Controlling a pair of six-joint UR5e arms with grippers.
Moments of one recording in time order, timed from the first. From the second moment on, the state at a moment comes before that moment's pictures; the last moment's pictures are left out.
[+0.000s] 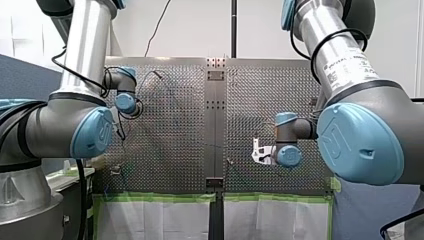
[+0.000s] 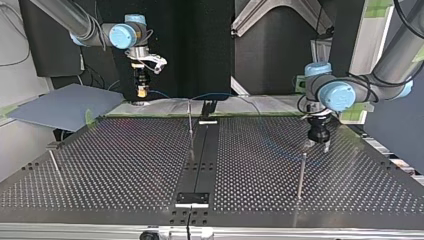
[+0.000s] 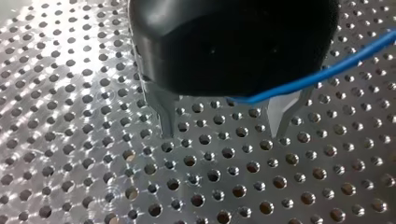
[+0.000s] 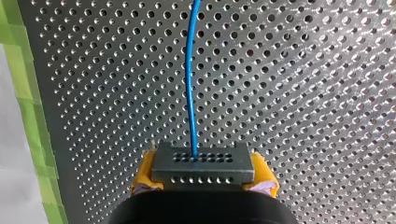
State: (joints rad) left arm 0.11 -1.86 -1.86 -2.63 -1.65 -2.14; right arm 1.96 -0.90 1.94 -0.90 1.61 1.57
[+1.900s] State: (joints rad) left arm 0.11 -1.75 -1.86 -2.74 -1.74 -2.05; right arm 1.94 -0.89 1.94 -0.90 1.61 1.58
